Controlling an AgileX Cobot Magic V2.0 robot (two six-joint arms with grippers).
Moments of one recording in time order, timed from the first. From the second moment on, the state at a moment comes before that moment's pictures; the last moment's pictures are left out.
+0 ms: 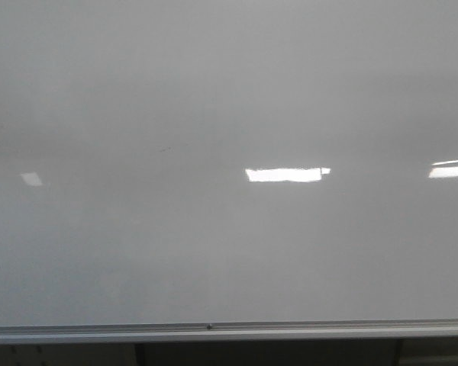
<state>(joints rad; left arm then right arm) 0.06 1.48 -0.79 -0.05 0.06 0.08 0.00 0.37 -0.51 0.13 0.38 -0.04</state>
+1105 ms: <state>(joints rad) 0.06 1.57 -0.87 -0.05 0.10 0.08 0.00 0.37 -0.51 0.13 0.39 -0.04</state>
